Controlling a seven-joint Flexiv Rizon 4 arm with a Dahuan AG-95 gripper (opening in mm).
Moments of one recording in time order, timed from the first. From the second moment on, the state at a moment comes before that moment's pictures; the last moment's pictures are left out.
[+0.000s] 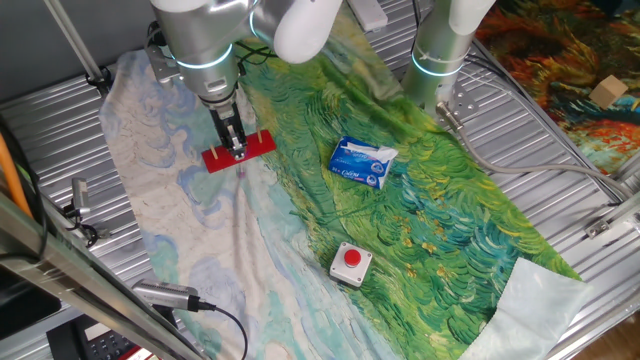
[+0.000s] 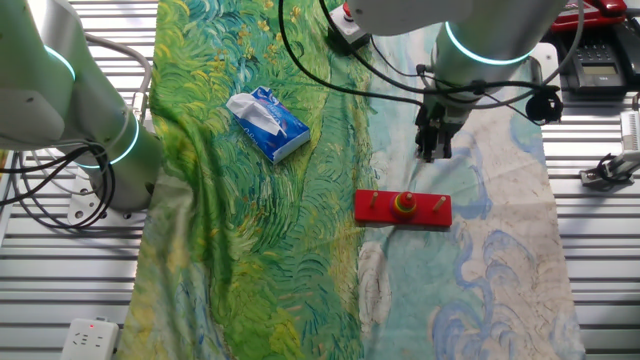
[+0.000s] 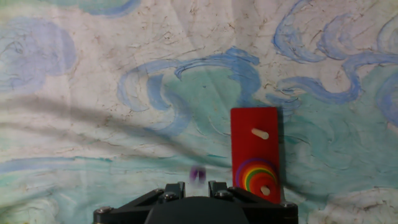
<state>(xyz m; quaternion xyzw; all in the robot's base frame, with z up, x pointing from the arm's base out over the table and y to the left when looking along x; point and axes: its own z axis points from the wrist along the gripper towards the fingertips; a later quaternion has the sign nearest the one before) 0.533 -0.001 0.118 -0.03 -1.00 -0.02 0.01</state>
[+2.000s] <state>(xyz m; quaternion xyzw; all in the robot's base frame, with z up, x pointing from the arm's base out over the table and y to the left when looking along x) 0.522 0.002 0.152 -0.03 -1.00 -0.01 0.05</state>
